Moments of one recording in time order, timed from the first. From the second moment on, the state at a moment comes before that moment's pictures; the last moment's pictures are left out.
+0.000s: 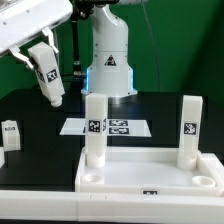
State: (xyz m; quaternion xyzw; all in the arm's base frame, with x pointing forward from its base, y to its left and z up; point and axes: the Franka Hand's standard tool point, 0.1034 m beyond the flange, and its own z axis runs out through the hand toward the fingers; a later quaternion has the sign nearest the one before) arm 0.517 -0.130 0.192 -0.93 -0.21 -0.18 0.25
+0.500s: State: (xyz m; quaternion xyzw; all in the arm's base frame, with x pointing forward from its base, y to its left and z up) arm 0.536 -0.056 0.202 -0.95 -0.12 -0.15 0.25
